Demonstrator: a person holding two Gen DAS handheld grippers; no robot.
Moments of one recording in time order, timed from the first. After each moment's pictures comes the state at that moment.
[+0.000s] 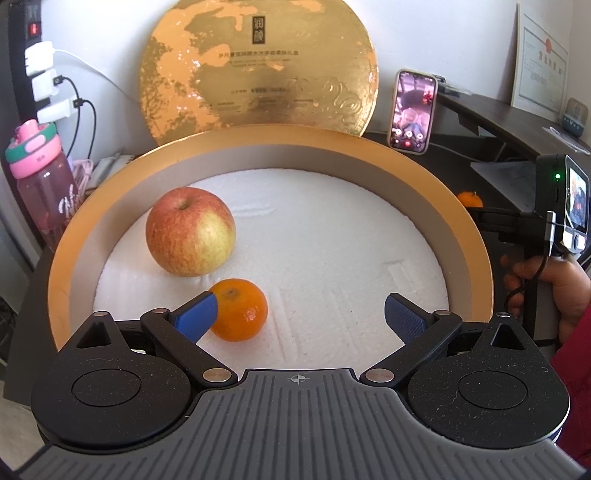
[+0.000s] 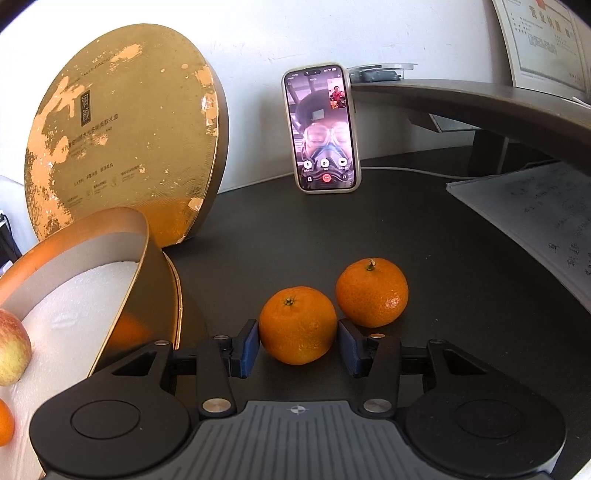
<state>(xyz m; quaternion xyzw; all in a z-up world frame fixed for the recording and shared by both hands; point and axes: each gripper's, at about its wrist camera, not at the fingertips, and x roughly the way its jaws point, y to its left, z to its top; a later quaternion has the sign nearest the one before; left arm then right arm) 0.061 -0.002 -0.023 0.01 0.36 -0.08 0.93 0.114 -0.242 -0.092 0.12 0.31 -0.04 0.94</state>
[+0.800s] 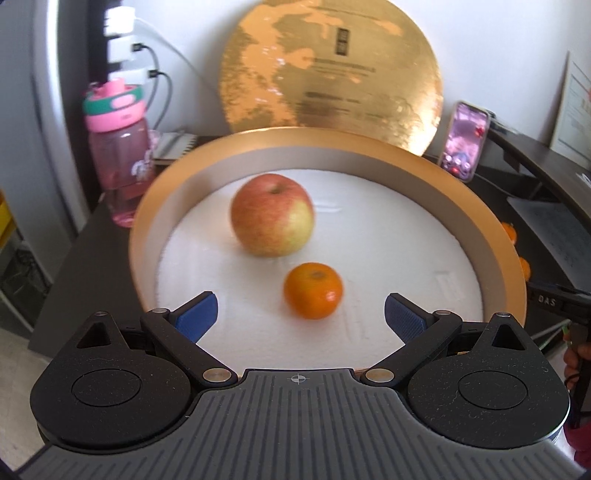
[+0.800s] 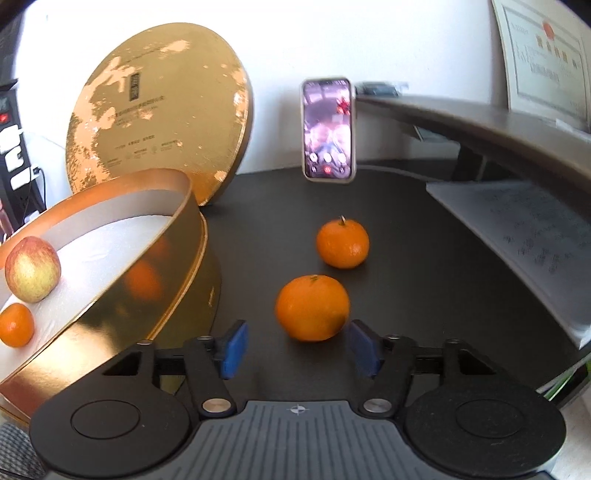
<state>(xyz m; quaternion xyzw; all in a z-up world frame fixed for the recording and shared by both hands) 0.038 0.055 -0.013 -0.06 0.36 -0.01 0.93 0.039 -0.248 -0.081 0.06 0.30 -0.02 0.95</state>
